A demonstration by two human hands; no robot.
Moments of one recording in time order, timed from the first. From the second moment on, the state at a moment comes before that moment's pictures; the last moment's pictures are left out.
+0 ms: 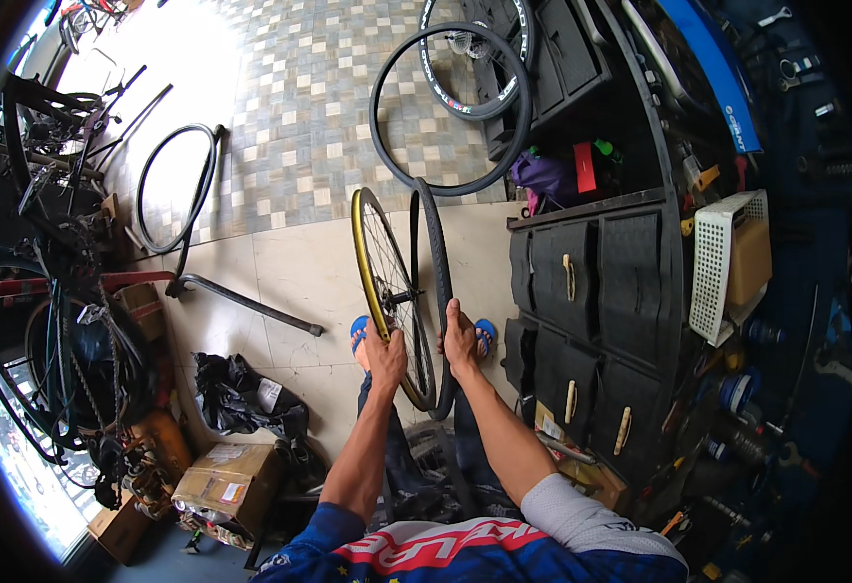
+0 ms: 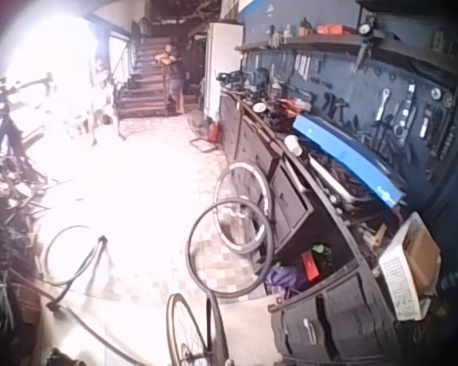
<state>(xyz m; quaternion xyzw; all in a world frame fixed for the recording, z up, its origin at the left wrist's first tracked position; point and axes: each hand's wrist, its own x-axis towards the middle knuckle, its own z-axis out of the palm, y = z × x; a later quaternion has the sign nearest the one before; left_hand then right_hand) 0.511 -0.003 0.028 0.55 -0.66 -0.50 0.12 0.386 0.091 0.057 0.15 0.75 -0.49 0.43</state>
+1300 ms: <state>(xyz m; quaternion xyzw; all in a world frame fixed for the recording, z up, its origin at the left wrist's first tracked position) 0.523 0.016 0.039 0.44 -0.69 -0.55 0.16 0.389 0.088 0.055 0.12 0.75 -0.48 0.44</state>
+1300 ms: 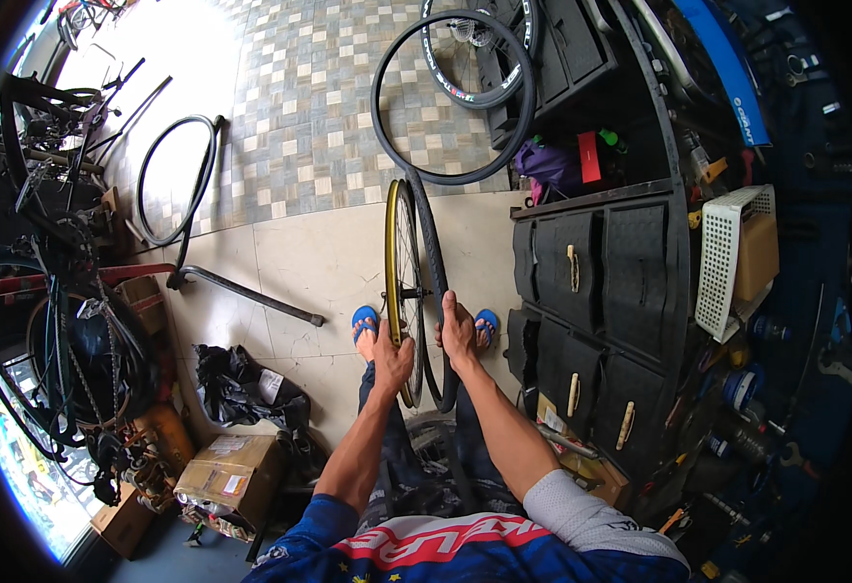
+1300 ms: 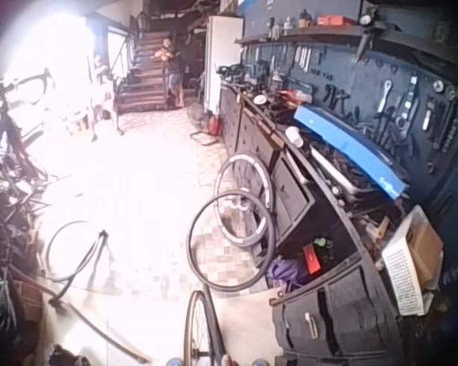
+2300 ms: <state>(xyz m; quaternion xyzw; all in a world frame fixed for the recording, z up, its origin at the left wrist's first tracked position) 0.493 0.029 0.052 0.48 -0.65 -0.59 0.06 0.381 0.089 0.070 0.07 0.80 -0.43 0.41</state>
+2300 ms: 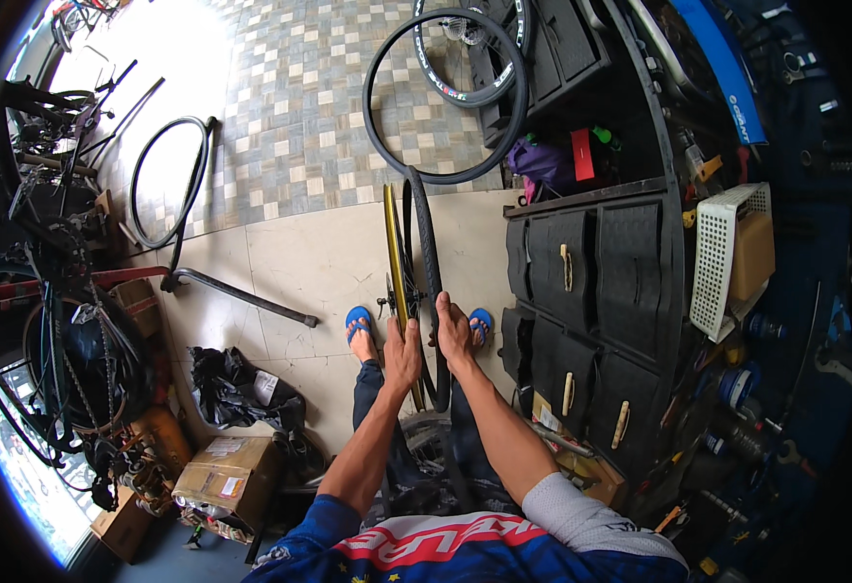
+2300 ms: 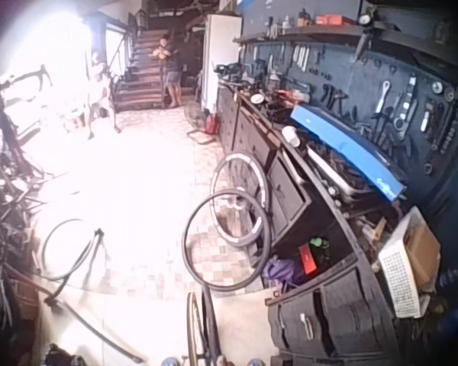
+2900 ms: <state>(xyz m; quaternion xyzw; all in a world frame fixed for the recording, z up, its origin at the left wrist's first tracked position) 0.493 0.023 0.041 0.48 -0.65 -0.59 0.09 0.385 0.084 0.081 0.08 0.80 -0.42 0.43</state>
